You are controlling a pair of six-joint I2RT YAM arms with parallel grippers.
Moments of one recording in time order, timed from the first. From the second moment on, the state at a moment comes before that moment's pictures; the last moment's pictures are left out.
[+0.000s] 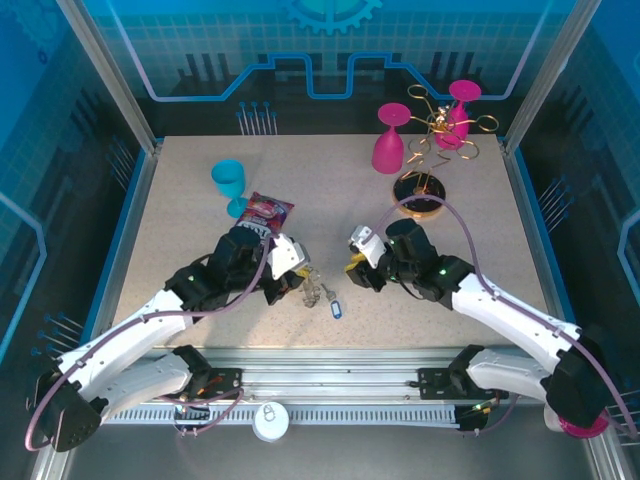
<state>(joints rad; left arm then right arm) -0.66 0.96 0.76 -0.42 0.35 0.23 0.68 1.13 0.78 -0.36 -0.25 -0.10</state>
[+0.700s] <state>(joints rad) -0.66 0.90 0.75 -0.53 0.22 0.07 0.82 1.68 1.05 -0.67 -0.20 0.48</state>
